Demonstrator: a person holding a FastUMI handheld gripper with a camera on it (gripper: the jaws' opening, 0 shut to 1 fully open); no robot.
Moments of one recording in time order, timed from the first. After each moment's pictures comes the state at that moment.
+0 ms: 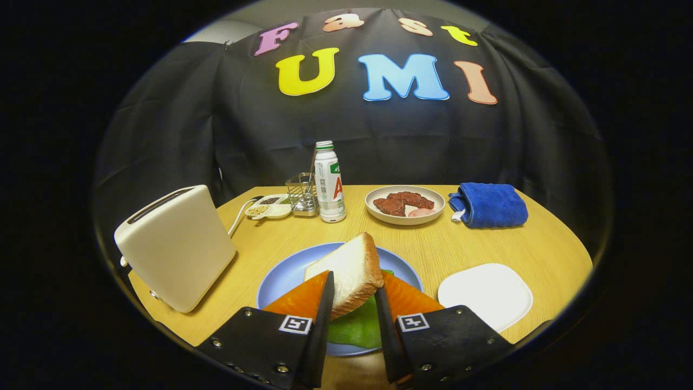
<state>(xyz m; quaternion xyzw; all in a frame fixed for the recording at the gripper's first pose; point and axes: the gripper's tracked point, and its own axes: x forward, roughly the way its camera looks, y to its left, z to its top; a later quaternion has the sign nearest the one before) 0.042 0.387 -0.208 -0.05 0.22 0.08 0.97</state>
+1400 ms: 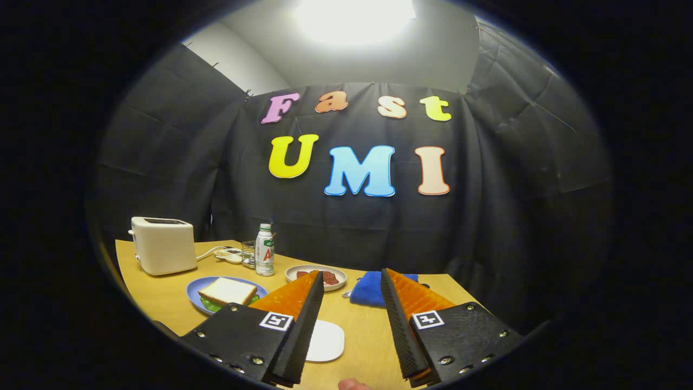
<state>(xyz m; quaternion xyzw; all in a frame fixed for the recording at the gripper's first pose) -0.010 0.126 -0.048 -0.11 -0.04 0.10 0.99</state>
